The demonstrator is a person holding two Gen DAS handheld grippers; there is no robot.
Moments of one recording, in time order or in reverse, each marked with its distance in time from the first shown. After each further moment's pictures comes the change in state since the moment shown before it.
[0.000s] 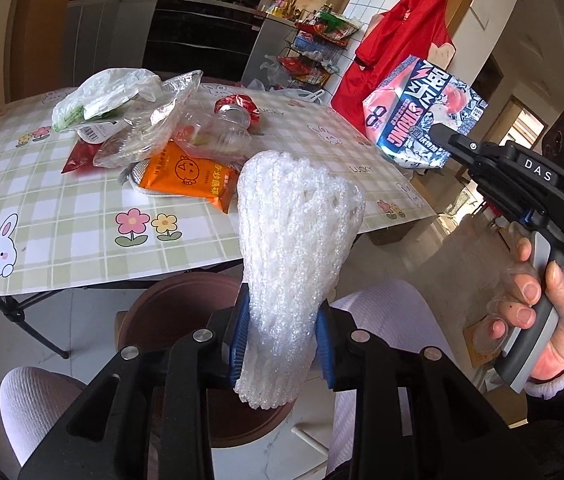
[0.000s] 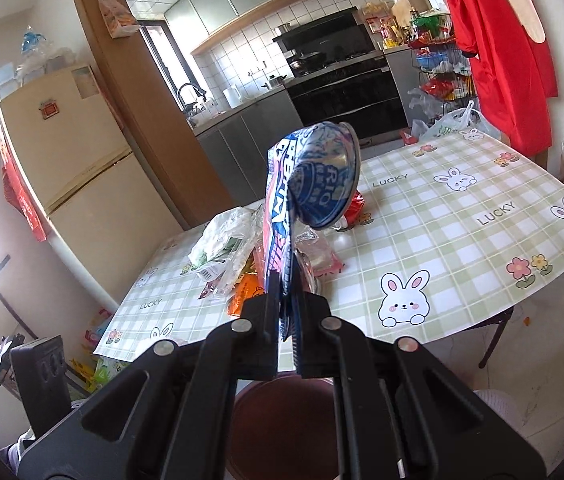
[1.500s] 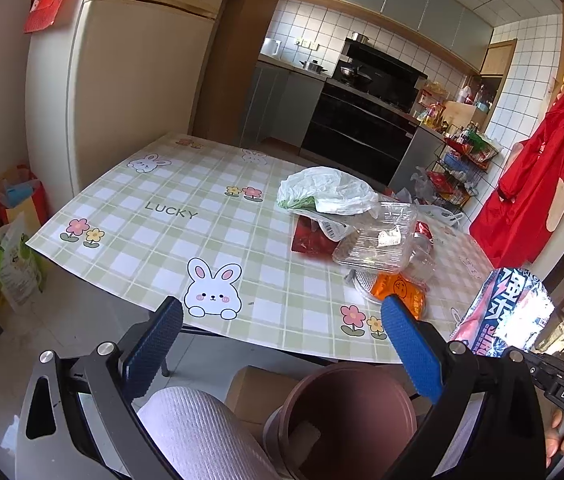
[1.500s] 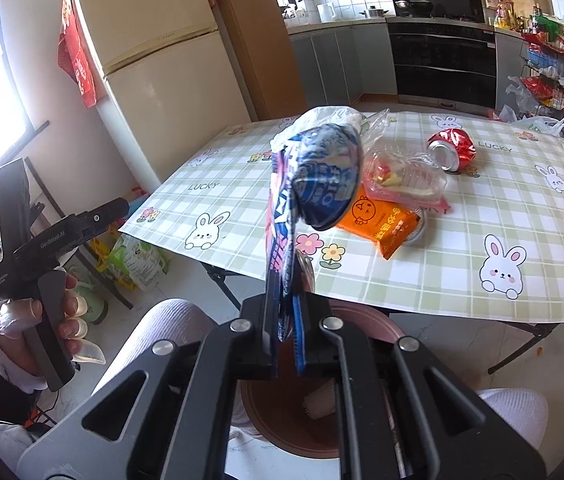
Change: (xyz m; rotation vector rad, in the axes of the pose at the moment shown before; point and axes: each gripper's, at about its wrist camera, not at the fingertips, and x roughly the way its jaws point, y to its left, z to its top) left arm -0.126 0.126 -0.004 -0.319 -0.360 0.455; right arm 0.066 0.100 -0.063 -0.315 0.331 0.153
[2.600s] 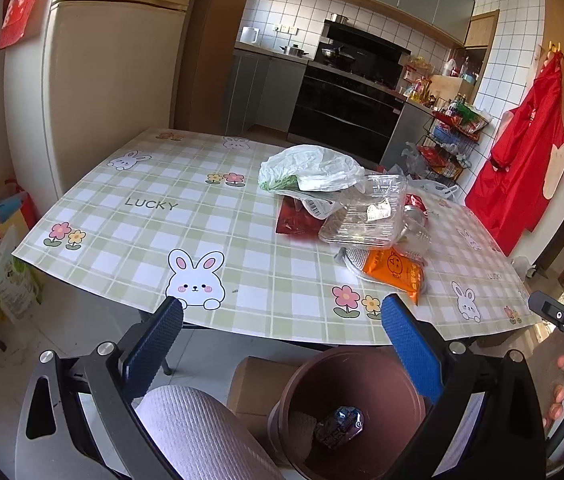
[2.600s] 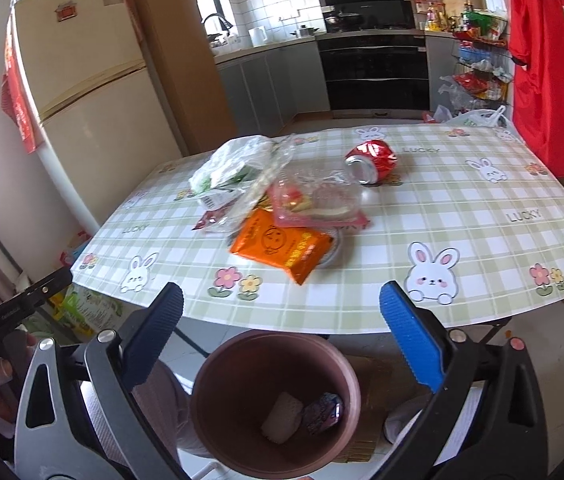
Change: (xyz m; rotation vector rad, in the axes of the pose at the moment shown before) left arm 0.019 -0.021 -0.010 0.093 0.052 -0.016; right arm -0.017 -0.062 0.011 0.142 -0.114 -0.233
